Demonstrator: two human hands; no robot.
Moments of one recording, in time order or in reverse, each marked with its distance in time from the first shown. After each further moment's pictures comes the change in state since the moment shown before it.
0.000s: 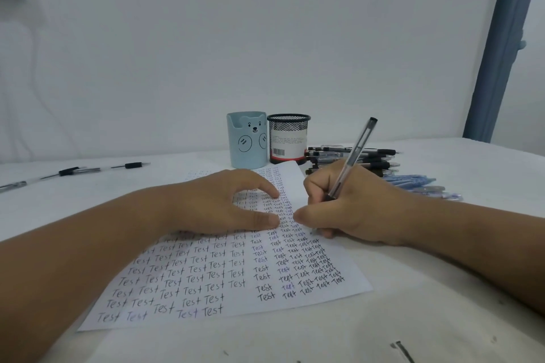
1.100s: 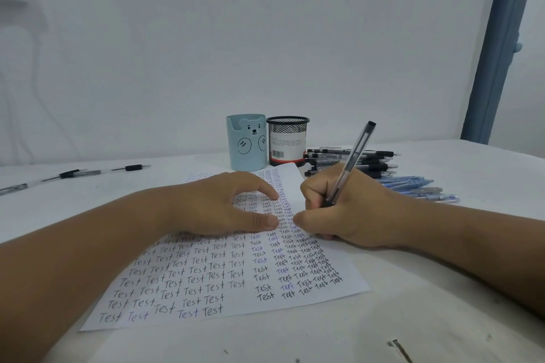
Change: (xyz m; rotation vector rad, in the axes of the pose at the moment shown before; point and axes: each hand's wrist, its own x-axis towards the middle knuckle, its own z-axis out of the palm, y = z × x) left_hand -0.005 0.005 -0.002 0.002 -0.025 -0.017; right_hand 0.000 0.001 0.001 -0.121 0.004 -0.080
